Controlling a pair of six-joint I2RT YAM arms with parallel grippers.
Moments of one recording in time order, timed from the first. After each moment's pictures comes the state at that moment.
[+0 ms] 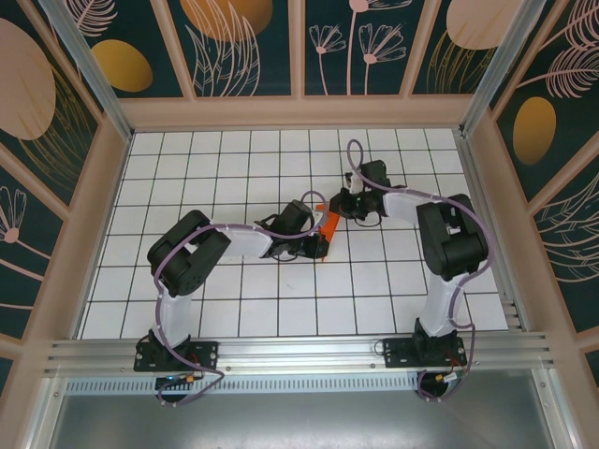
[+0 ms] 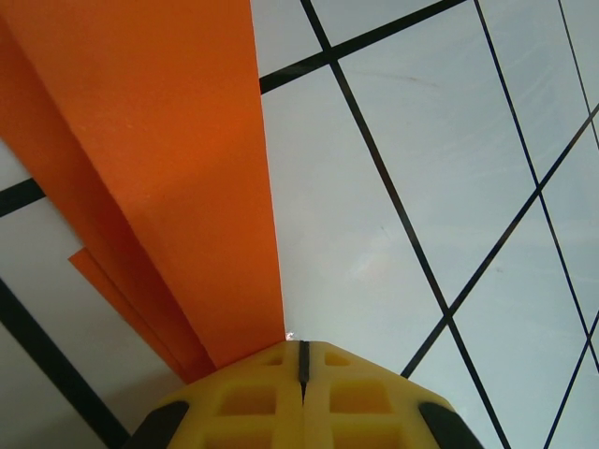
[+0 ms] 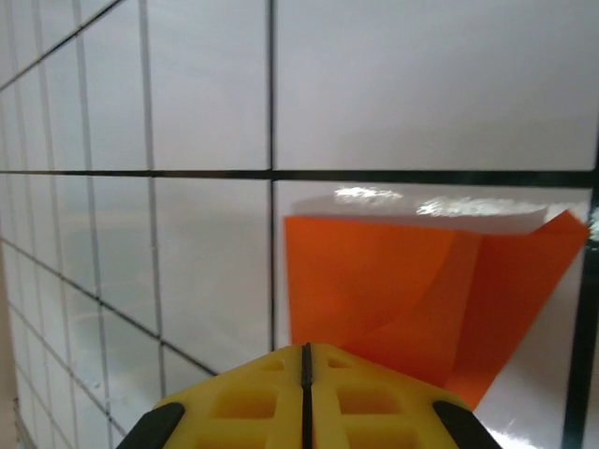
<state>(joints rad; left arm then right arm) -0.79 2.00 1.05 0.10 0.41 -0.55 0.32 1.92 1.11 -0.14 -0.55 0.54</state>
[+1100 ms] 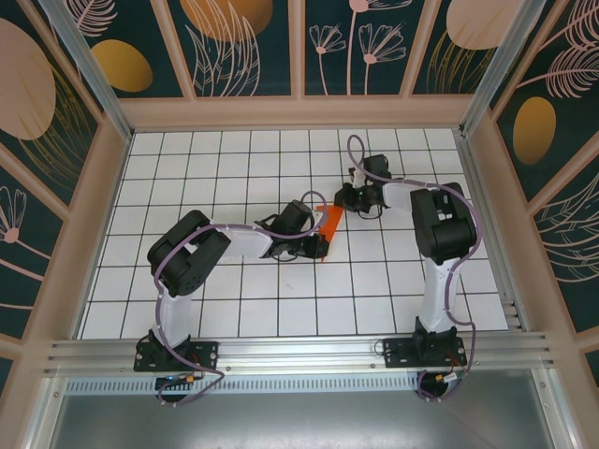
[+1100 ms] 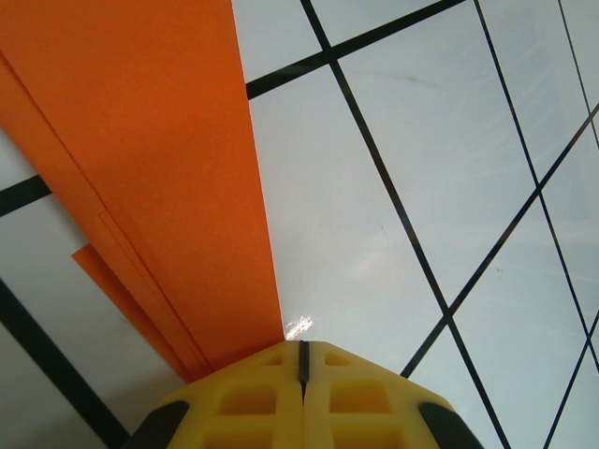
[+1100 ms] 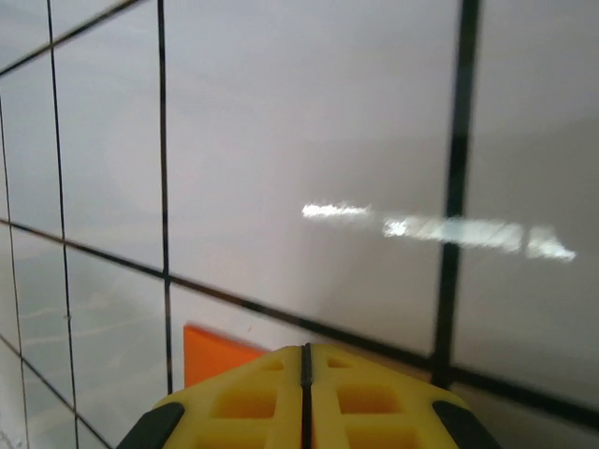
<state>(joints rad) -0.79 2.00 1.05 0.10 0.41 -0.55 0.26 2.07 1.25 -0.17 -0.53 0.43</state>
